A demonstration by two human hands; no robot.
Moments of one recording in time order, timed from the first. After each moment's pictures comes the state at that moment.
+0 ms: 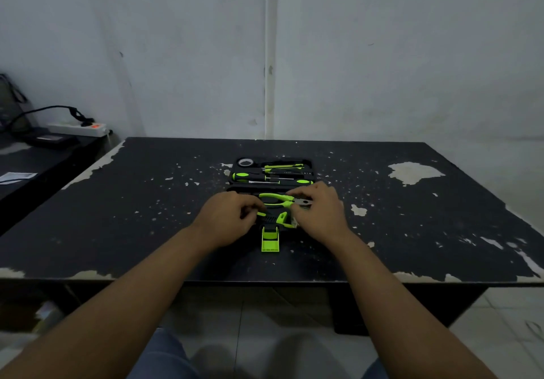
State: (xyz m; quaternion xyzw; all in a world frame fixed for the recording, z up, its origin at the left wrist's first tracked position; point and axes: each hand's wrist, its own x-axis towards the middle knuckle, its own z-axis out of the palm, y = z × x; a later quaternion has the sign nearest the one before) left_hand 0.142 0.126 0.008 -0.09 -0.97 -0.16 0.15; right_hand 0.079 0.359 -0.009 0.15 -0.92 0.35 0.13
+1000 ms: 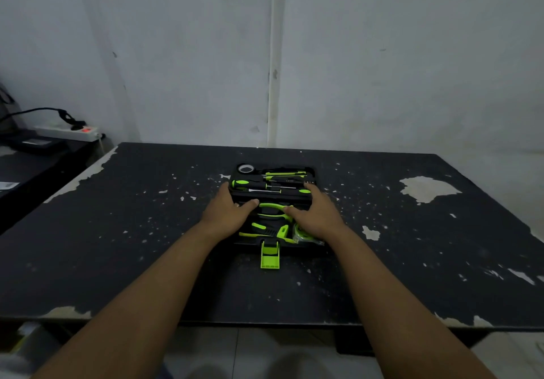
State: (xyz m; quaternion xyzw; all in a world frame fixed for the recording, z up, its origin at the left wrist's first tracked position) left_hand 0.052 0.102 -0.016 0.18 -0.88 -0.43 0.08; right_hand -0.008 0.335 -0.021 0.08 -0.92 0.39 -0.03
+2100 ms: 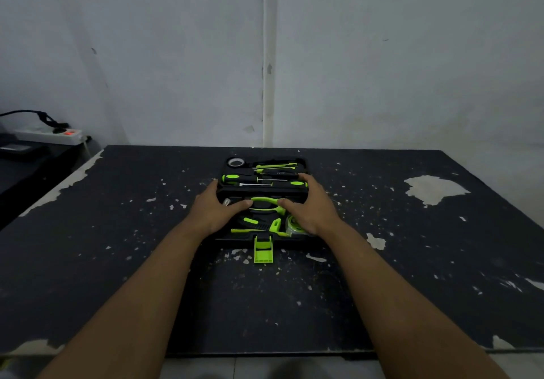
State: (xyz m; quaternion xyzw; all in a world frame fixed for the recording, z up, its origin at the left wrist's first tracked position) left_hand 0.012 0.067 -0.024 0.13 -0.87 -0.46 0.10; right_hand -0.046 0.324 -0.023 0.11 -0.89 0.43 0.02
